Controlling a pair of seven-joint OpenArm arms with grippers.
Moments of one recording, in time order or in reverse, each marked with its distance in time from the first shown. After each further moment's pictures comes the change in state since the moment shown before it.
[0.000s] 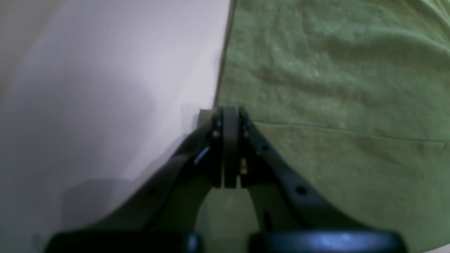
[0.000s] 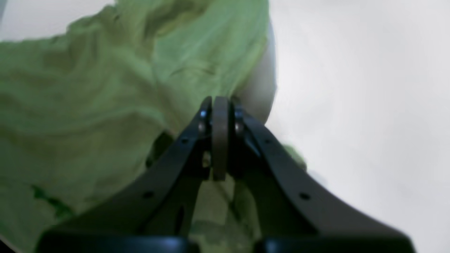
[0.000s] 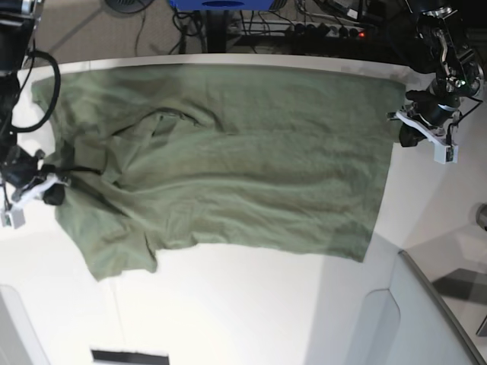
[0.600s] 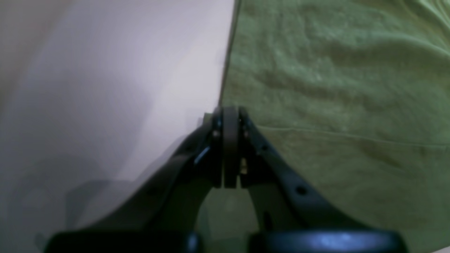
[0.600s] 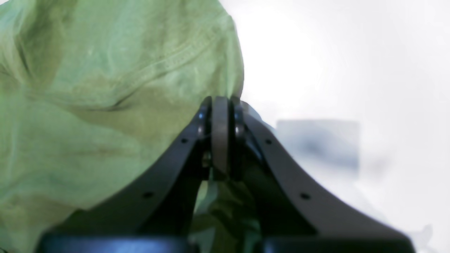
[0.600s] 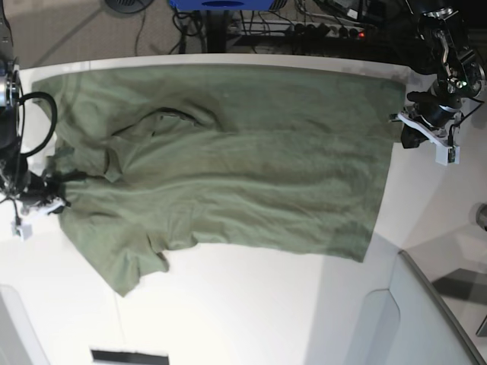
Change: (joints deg) left arm 0.0 -0.2 -0.3 1.2 0.2 0.0 0.2; right arm 27.5 6.3 -22.8 -54.9 0.2 0.0 25.0
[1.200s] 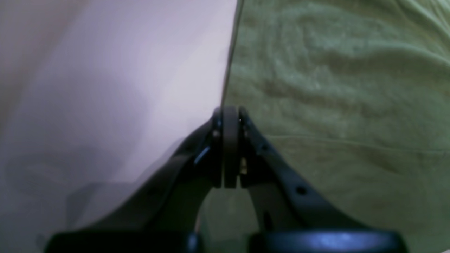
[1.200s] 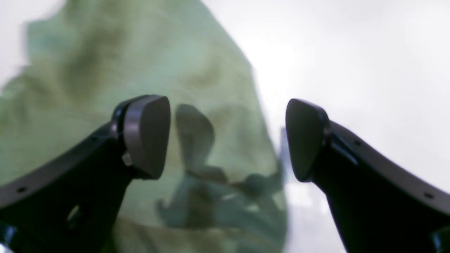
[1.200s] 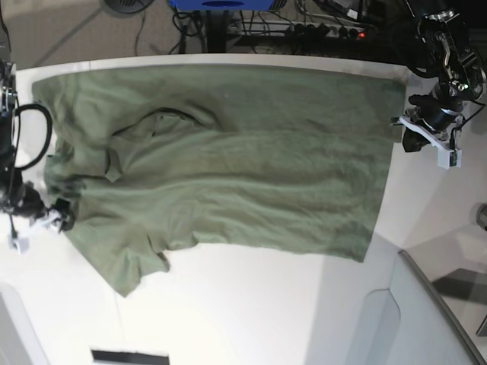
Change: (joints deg) left arm -0.7 -0.3 -0.1 0.2 -0.2 0.0 0.2; right arm 1.5 0.7 0.9 2.1 -0.2 0.0 -2.8
